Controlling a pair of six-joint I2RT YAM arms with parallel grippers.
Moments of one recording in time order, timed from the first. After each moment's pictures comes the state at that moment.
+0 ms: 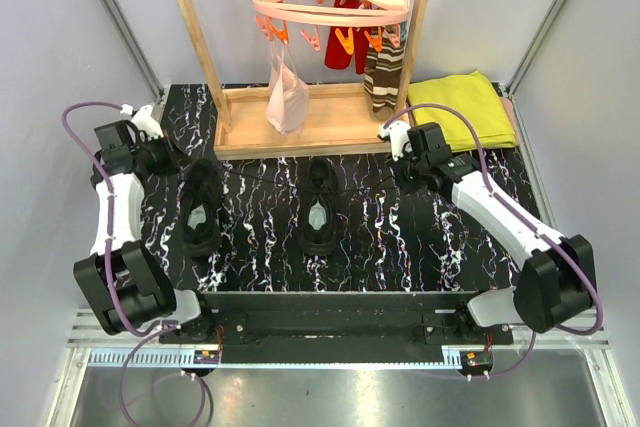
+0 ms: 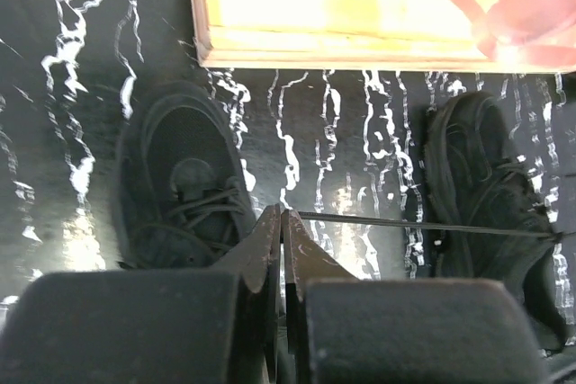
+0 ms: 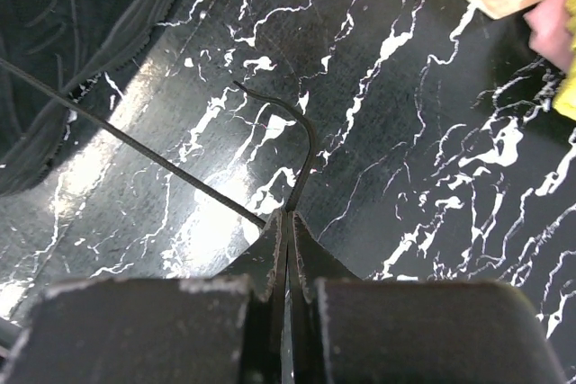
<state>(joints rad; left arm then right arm) 0.39 1.35 1.07 -0.46 0.64 -0.02 0.42 1.36 1.07 -0.54 -0.07 -0.19</state>
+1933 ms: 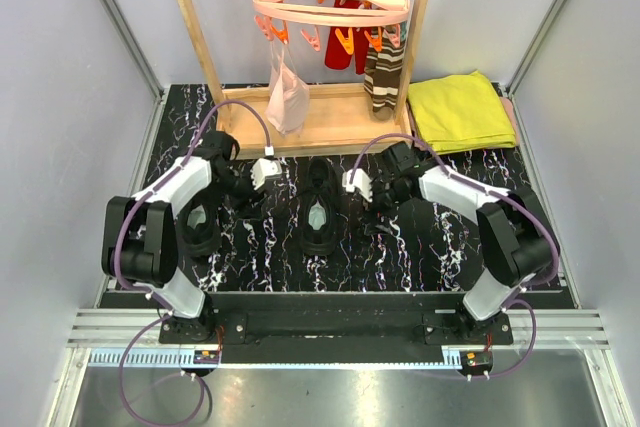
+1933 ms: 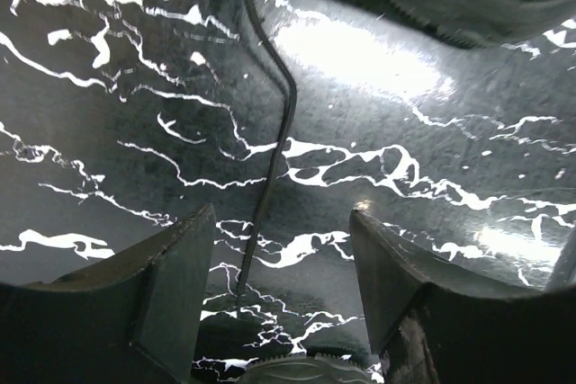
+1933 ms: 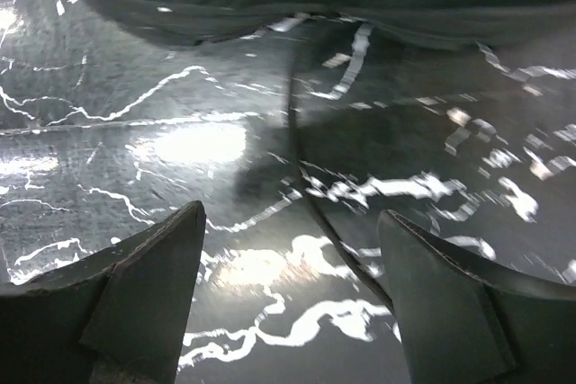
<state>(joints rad) -0.14 1.60 1.06 -0.79 0.64 1.02 0.46 1.66 1.03 -0.55 -0.60 -0.88</state>
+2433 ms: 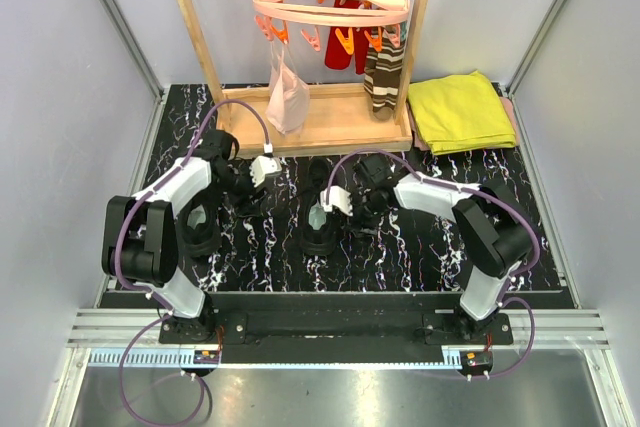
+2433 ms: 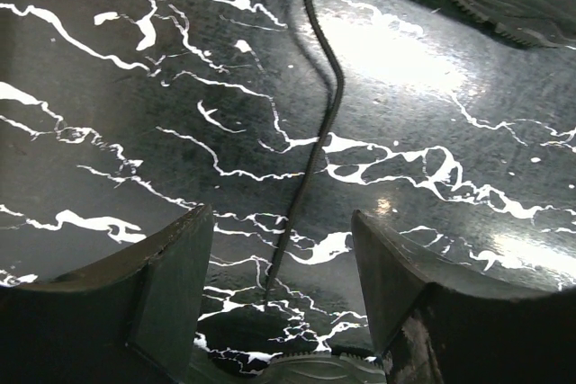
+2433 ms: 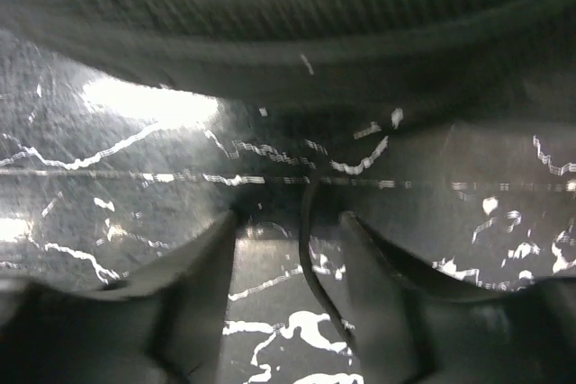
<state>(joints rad) -0.14 1.61 1.05 -0.72 0.58 0.98 0.63 1.77 1.04 -0.46 -0.43 -0.91</state>
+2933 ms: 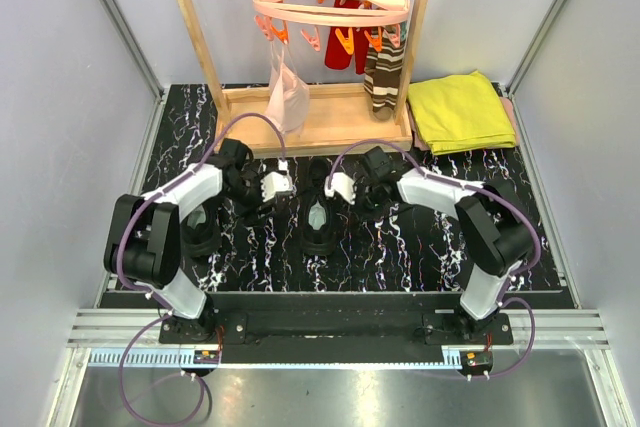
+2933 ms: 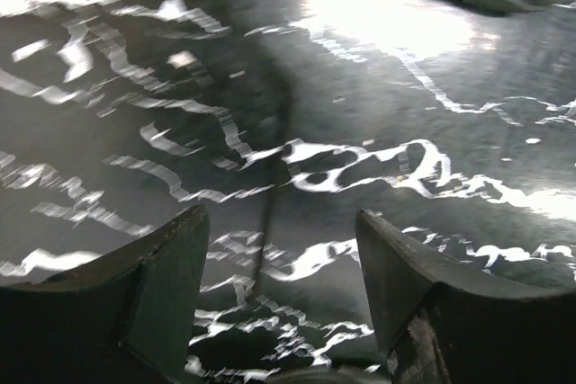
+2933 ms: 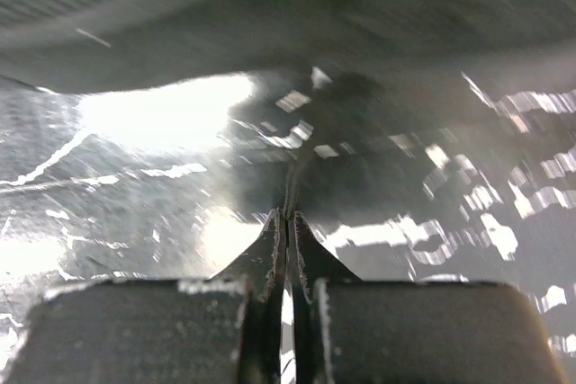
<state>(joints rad) -0.20 1.61 1.00 -0.71 0.54 1.08 0.61 1.78 1.07 -0.44 -0.36 -0.79</state>
